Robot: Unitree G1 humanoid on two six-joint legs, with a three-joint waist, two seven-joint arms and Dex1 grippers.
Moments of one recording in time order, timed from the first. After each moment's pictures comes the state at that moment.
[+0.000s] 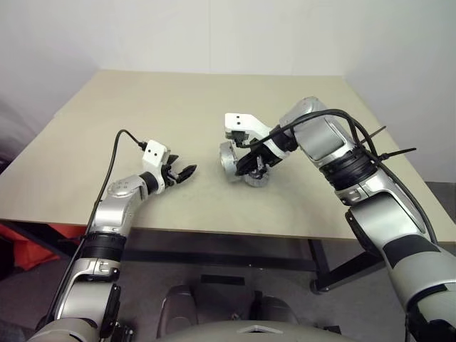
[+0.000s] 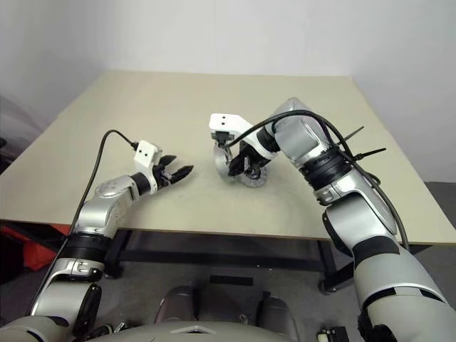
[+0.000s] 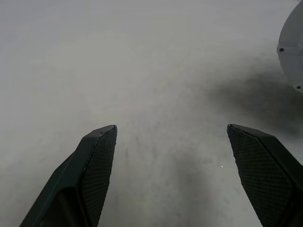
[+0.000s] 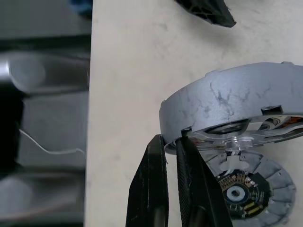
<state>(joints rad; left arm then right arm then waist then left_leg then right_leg) -0.45 0.36 0.03 0.30 -0.24 0.32 -0.65 -1.11 -0.46 0.52 0.31 -0.13 0.81 1.52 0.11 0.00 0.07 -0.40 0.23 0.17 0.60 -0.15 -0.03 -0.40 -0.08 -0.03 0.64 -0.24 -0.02</state>
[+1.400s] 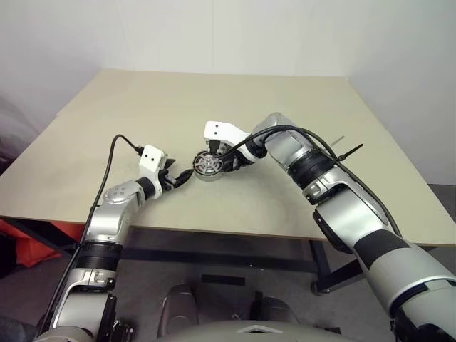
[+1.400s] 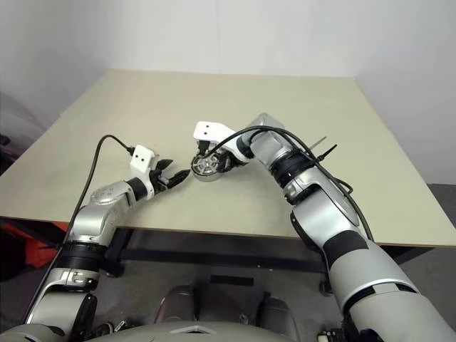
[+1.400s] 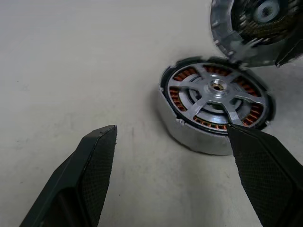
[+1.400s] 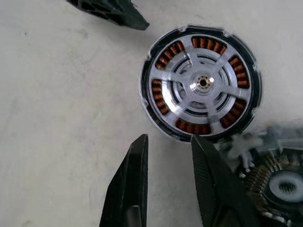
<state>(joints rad) -0.38 0.37 0.04 0.21 -0.24 0.35 -0.62 -1.17 -0.24 0.56 0.74 -0.21 0.50 1.17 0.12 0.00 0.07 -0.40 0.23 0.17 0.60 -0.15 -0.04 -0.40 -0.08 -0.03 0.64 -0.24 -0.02</state>
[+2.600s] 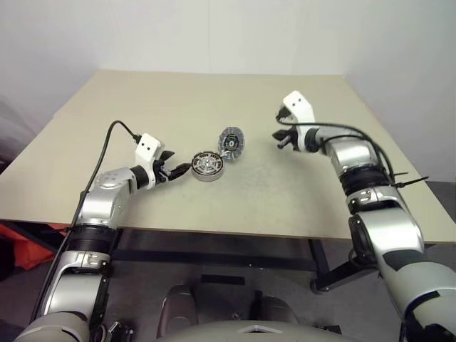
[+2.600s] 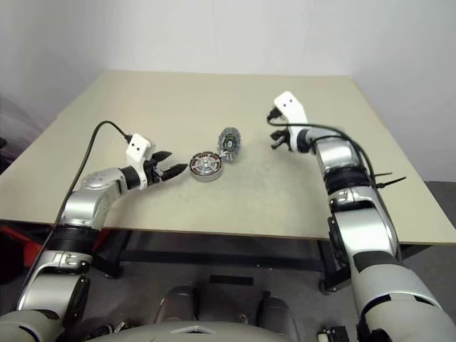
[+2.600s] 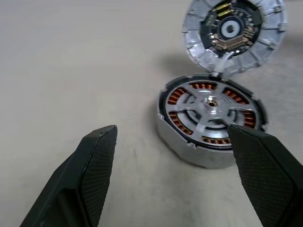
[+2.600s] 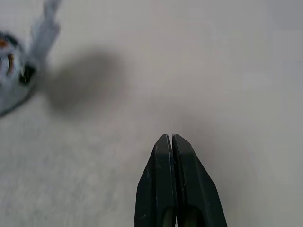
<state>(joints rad) -0.50 0.48 0.03 0.30 -0.25 0.39 -0.81 -0.93 -0.41 0.10 0.77 -0.05 0.42 0.75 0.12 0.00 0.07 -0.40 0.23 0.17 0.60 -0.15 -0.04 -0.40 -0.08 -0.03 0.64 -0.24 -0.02</state>
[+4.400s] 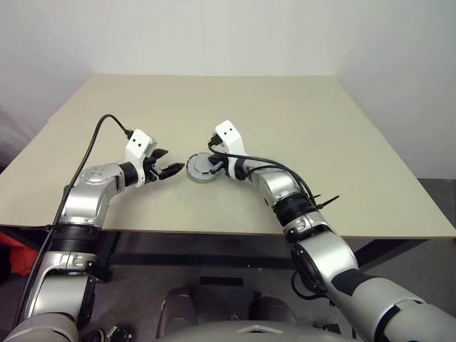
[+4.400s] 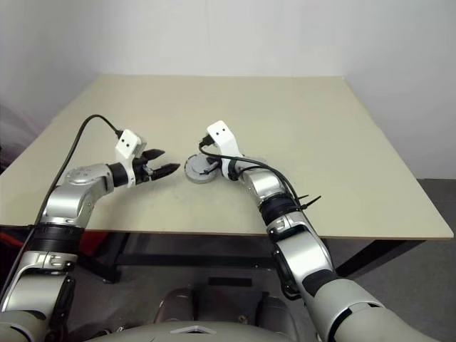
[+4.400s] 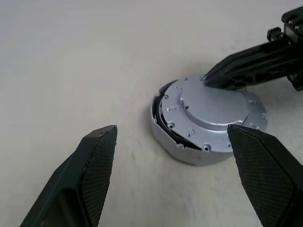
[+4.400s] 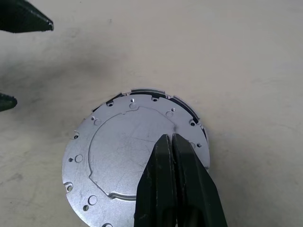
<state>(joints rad) -0.46 0.55 0.04 0.22 -0.27 0.45 -0.82 -0.86 0.01 0.16 0.71 0.00 0.41 0.52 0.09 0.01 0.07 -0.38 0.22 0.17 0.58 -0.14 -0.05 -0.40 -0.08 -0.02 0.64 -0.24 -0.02</state>
